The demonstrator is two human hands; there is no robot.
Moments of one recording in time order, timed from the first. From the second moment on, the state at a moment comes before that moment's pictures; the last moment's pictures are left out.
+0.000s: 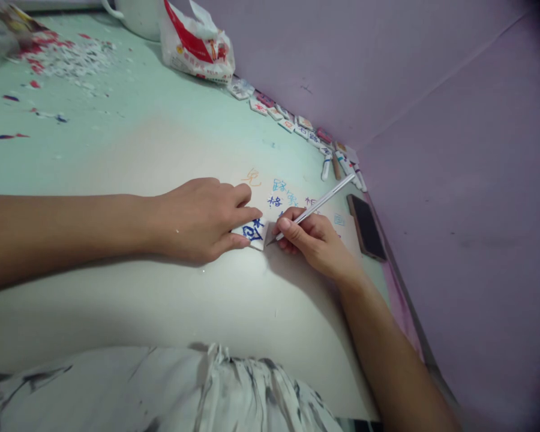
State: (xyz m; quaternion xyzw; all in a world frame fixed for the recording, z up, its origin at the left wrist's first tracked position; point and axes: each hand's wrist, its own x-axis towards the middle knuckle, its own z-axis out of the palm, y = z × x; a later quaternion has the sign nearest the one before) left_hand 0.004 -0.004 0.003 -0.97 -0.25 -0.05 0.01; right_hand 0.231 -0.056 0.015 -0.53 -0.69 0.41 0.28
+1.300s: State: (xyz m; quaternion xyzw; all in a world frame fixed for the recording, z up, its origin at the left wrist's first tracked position) left_hand 0.003 -0.004 0.002 -0.97 -0.25 -0.06 0.01; right_hand 0.230 -0.056 0.015 -0.53 -0.69 0.41 0.28
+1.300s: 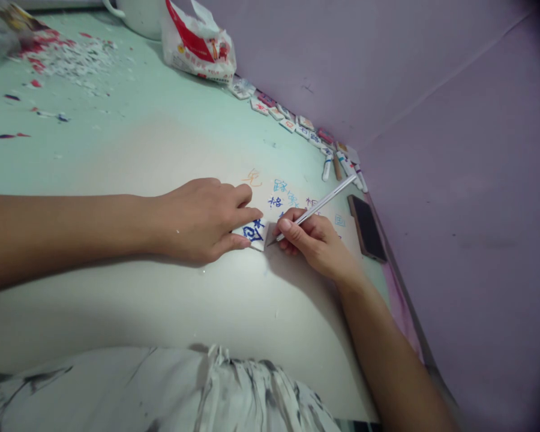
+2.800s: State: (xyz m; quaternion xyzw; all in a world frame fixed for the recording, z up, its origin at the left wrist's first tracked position) left_hand 0.004 -0.005 0.004 -0.97 -0.25 -0.06 0.00; right_hand 0.230 -0.056 0.016 -0.54 -0.69 0.41 0.27
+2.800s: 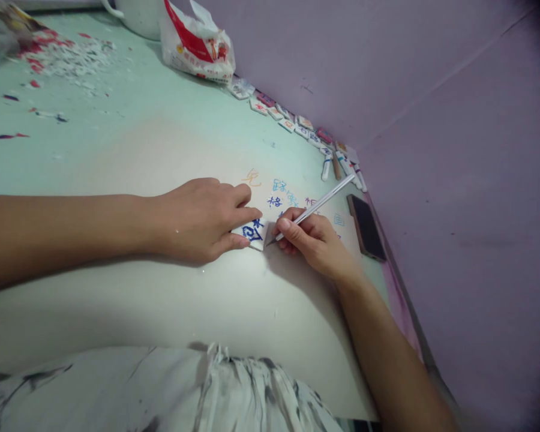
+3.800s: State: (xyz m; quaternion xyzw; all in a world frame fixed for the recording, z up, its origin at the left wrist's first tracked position) left_hand 0.004 -0.005 0.004 -0.97 -0.25 -0.05 0.00; right_hand 0.231 -0.056 0.014 -0.53 -0.69 0.42 0.28
